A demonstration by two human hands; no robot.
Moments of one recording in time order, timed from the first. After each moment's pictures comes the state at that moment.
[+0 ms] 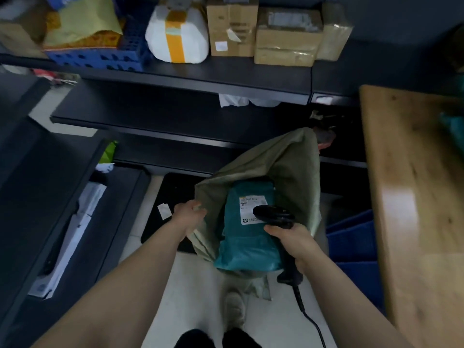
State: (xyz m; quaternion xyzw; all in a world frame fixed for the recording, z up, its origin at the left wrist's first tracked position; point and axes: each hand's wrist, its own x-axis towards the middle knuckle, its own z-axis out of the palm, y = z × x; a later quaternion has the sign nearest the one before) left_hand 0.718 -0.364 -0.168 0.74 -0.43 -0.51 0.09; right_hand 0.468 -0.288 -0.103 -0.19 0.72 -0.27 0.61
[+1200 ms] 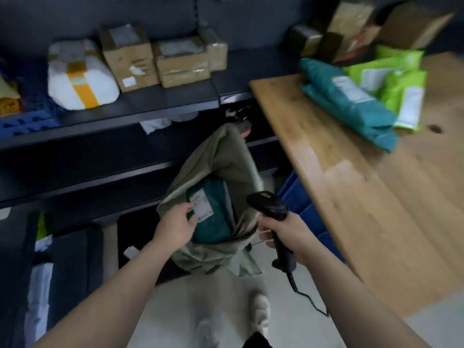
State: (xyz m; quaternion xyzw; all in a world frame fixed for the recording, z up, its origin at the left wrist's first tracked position) left_hand 0.701 -0.320 -0.058 0.52 -0.76 -0.39 0.02; right_hand 0.496 -0.167 -0.002 -0.14 0.74 -0.42 0.51
